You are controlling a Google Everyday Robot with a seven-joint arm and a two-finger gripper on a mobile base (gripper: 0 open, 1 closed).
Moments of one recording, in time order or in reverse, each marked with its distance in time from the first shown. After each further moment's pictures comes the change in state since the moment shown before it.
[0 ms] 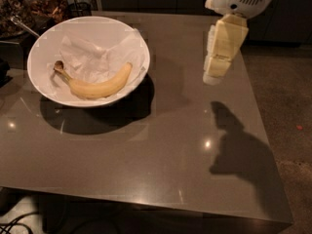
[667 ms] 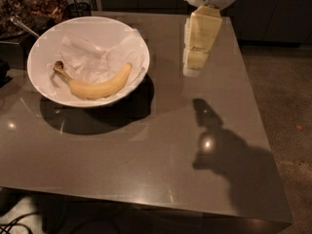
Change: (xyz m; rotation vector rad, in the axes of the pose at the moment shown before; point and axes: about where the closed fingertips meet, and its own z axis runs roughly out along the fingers) arm -0.044 -0.008 0.004 0.003 0.010 -0.071
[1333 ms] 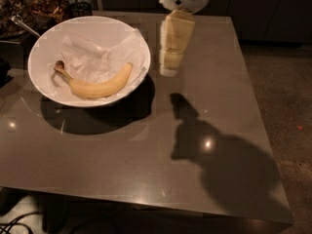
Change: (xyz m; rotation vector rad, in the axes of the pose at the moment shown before) arm -0.038 -0.011 0.022 -0.010 -0.061 -0.062
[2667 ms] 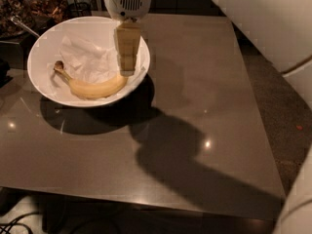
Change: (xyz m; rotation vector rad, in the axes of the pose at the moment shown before) arm -0.081 -0.018 0.059 -0.064 0.013 -0.187
